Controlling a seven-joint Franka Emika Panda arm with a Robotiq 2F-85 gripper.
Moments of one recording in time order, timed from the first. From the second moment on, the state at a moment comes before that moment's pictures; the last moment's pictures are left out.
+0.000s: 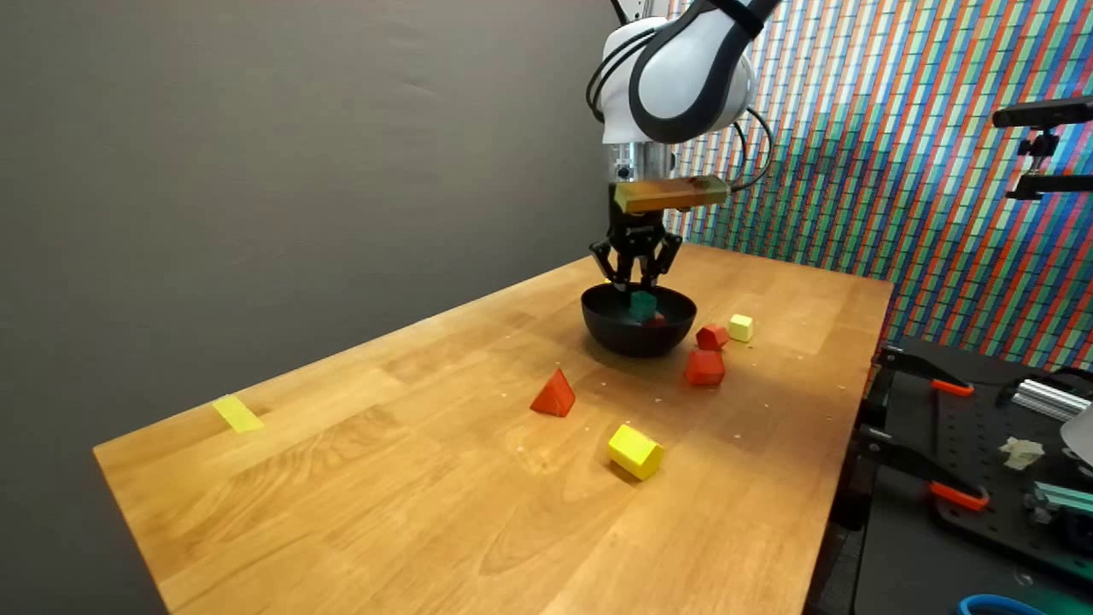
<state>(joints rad) 0.18 0.40 -0.08 -2.18 -0.02 2.49 0.73</state>
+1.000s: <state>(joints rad) 0.13 0.11 -0.12 -2.36 -0.07 2.62 0.71</state>
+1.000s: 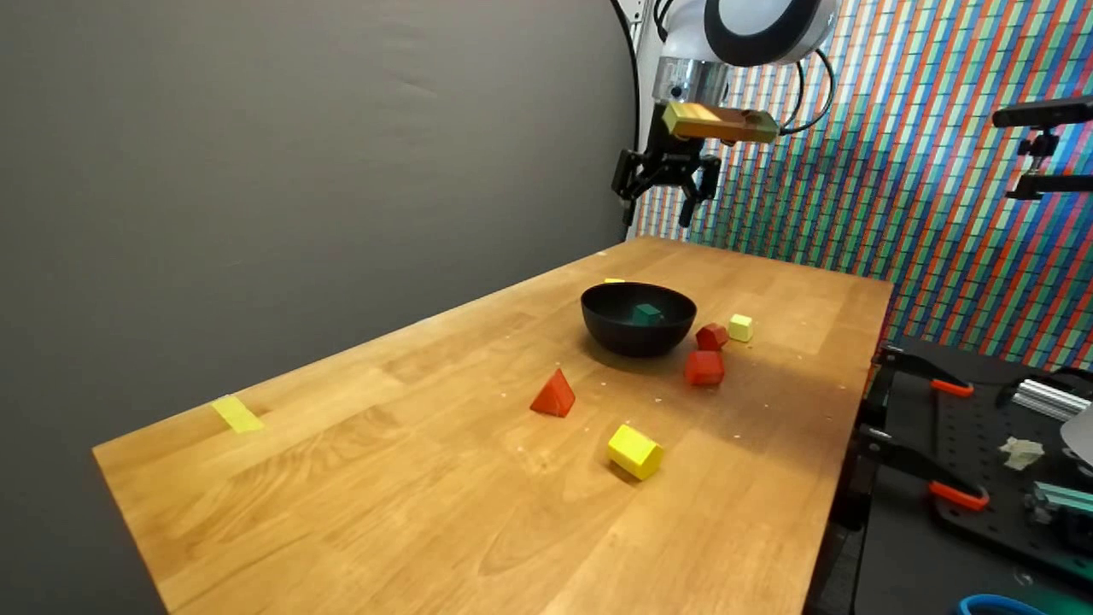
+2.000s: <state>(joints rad) 0.03 0.26 -0.05 -2.12 -0.01 2.42 0.14</state>
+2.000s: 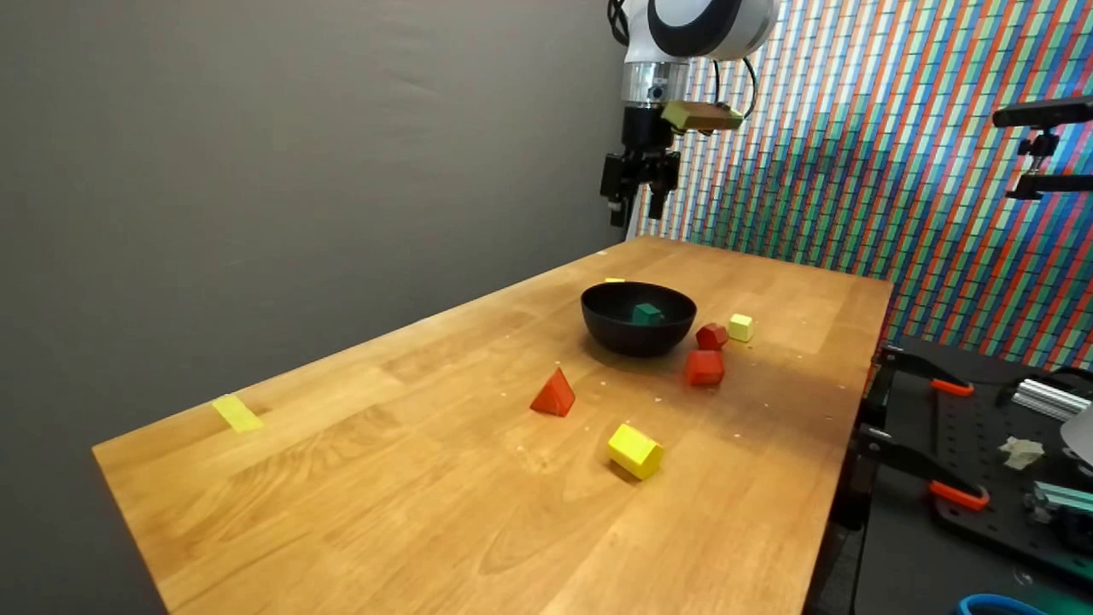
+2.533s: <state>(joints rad) -0.01 0.43 -0.07 -2.09 -0.01 2.70 0.14</state>
